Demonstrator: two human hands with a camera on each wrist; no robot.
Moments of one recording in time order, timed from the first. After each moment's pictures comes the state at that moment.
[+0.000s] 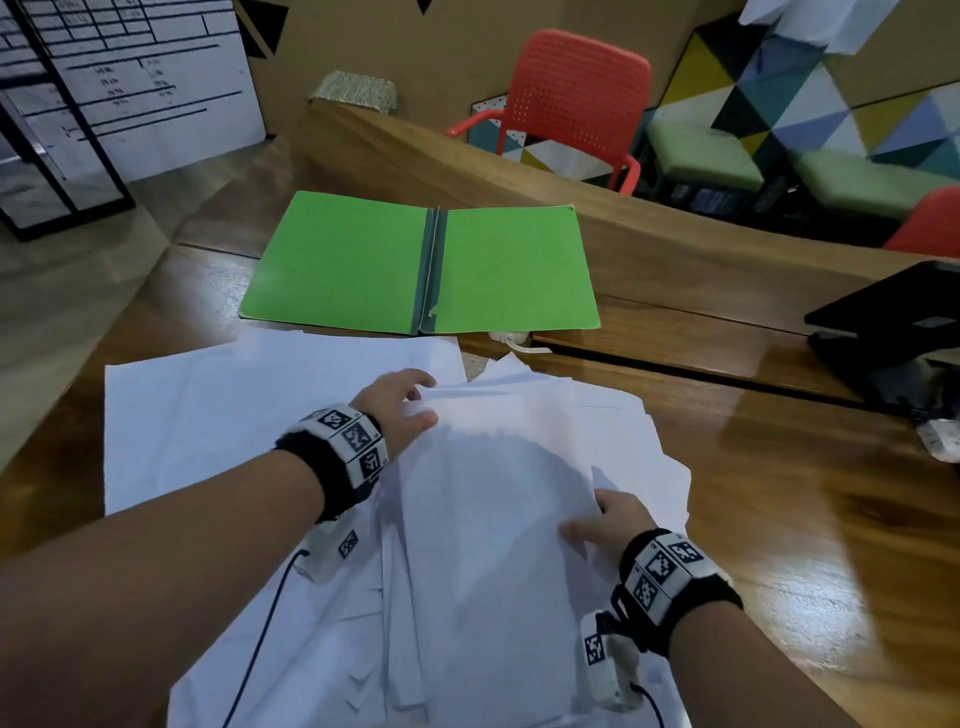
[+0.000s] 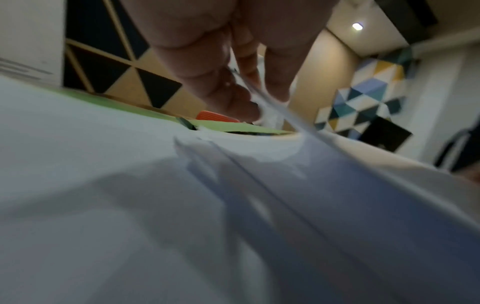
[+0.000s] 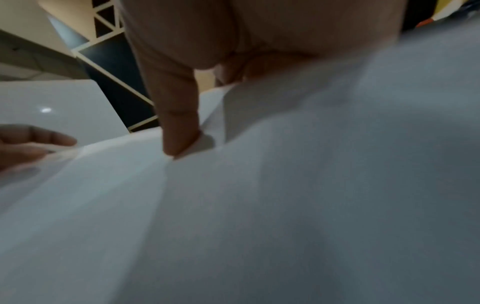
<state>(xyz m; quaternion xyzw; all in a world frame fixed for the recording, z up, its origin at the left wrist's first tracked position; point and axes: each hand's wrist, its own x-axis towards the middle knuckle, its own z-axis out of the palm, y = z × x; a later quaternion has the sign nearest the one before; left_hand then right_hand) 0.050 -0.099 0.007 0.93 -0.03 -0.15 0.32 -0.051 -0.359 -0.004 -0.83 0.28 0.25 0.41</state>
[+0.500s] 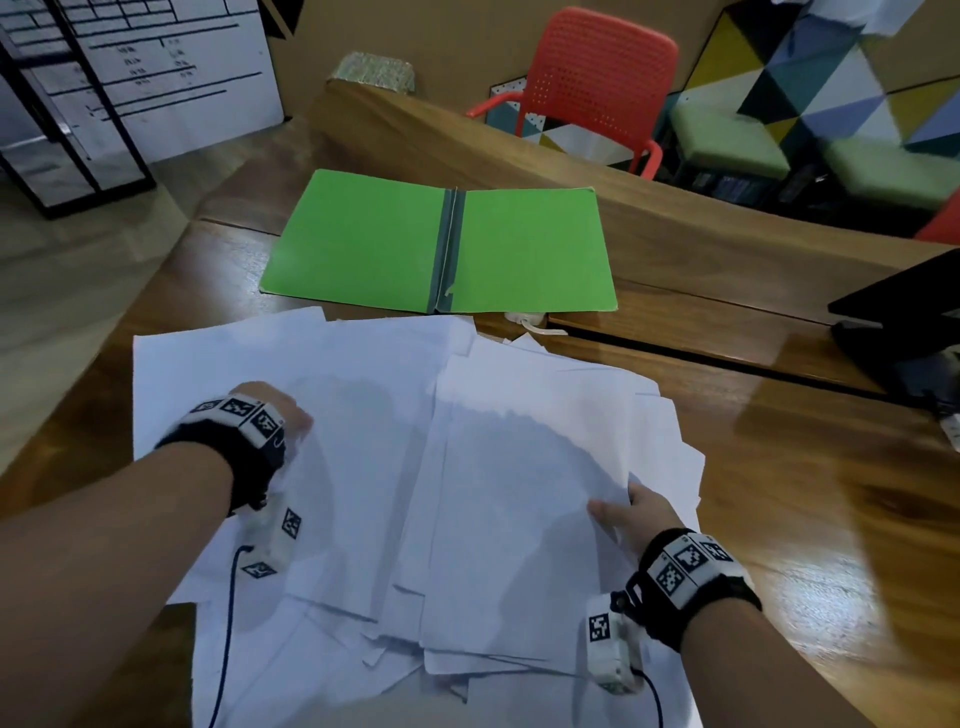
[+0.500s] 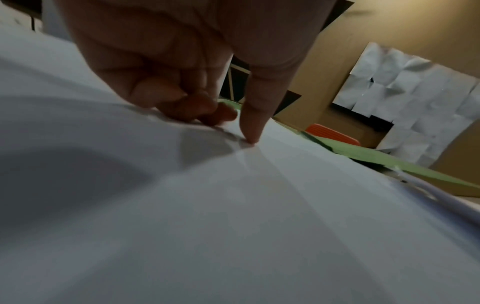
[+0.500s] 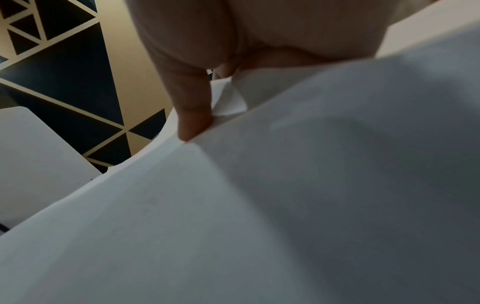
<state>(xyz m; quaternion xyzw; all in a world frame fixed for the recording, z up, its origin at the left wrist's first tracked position) 0.038 0.001 0.006 0.92 0.24 -0.26 0.17 -0.066 -0.368 -0.023 -0.79 0.32 0.19 0.48</state>
